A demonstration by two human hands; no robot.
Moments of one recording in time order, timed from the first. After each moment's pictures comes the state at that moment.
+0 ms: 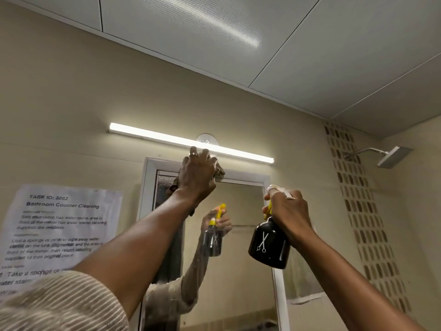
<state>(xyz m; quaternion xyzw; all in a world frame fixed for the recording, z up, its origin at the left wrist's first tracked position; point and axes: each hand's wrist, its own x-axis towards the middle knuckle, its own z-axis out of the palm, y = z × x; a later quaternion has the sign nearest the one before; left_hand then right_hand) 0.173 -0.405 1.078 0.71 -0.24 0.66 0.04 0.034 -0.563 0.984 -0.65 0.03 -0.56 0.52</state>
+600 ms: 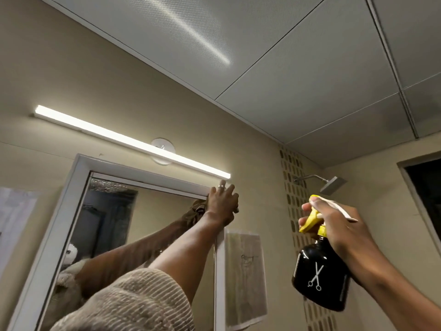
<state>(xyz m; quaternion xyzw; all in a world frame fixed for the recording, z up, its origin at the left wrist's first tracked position) 0.169 -0.600 1.075 0.75 -0.38 0.53 0.00 -0.085 -0.664 0.980 -0.62 0.04 -0.64 0.45</state>
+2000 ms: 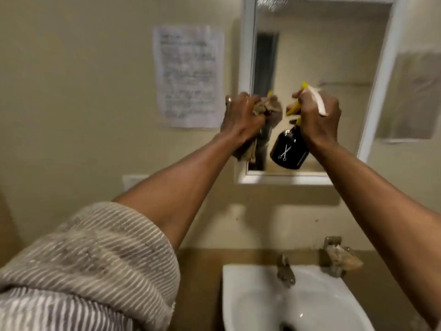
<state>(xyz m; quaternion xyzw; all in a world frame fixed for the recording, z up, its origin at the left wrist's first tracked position) 0.086 -0.281 0.824 0.85 -0.20 0.40 0.29 0.029 -0.440 0.824 -0.68 -0.05 -0.44 0.59</state>
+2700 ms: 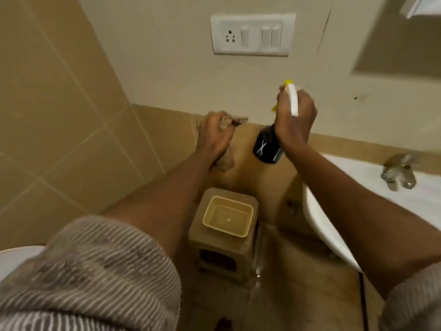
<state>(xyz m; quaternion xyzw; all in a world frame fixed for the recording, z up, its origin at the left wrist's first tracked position) 0.002 -0.017 0.461 0.89 0.14 0.21 0.37 0.038 -0.188 0.504 -0.76 -0.04 -0.20 0.62</state>
